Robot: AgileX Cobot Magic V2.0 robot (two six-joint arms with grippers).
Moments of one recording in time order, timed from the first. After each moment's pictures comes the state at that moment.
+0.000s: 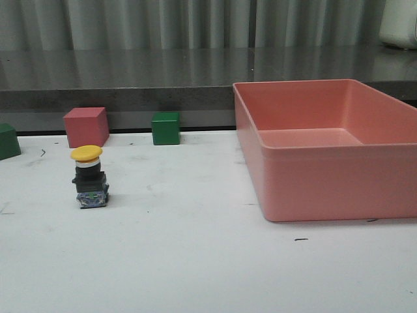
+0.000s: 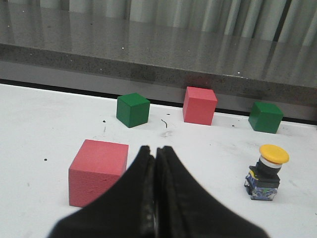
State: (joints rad) left arm 0.04 0.00 0.00 0.01 0.17 -0.13; right arm 0.08 0.19 -0.36 -0.02 0.47 0.17
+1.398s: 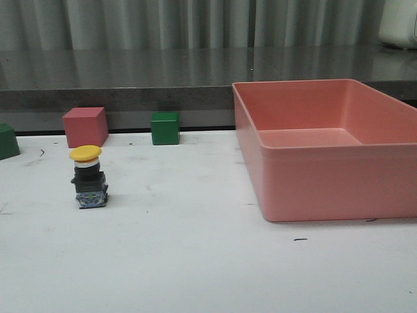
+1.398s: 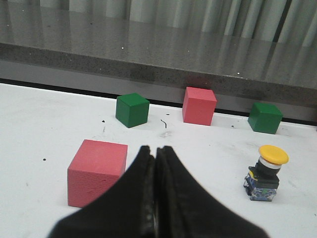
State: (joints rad) left arm 0.04 0.00 0.00 0.01 0.17 -0.13; right arm 0.08 0.14 -0.25 -0.01 0.34 0.08
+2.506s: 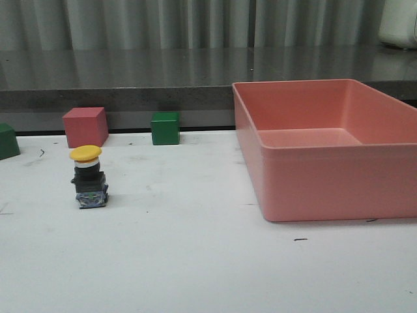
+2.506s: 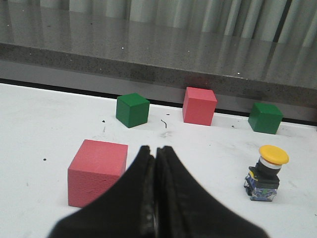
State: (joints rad) left arm 0.04 0.00 0.00 0.01 0.17 -0.13; right arm 0.04 -0.01 0.03 0.05 0.23 0.01
